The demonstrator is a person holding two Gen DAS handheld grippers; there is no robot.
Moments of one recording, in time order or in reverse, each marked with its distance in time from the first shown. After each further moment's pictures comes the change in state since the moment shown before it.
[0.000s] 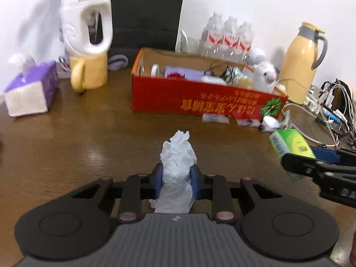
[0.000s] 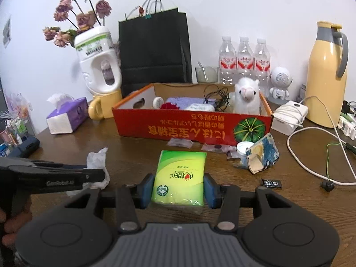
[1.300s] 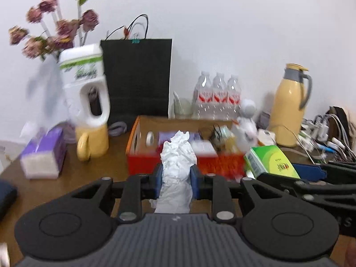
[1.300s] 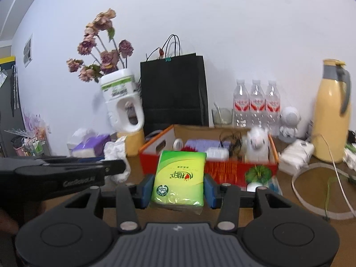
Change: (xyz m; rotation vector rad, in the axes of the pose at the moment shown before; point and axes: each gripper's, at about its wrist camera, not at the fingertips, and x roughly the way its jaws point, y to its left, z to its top) left arm -0.037 -0.038 0.061 0.067 -0.253 0.031; right arm -0.042 0.007 0.044 -0.028 -0.185 0.084
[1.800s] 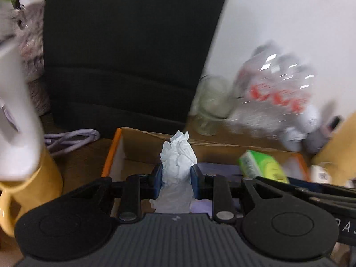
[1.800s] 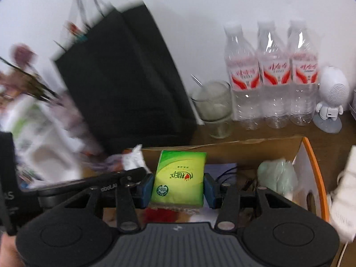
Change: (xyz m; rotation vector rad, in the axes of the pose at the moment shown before) left arm 0.308 0.050 0.110 -0.185 0.396 0.022; right arm 0.297 -0.119 0.137 0.281 0.359 0.013
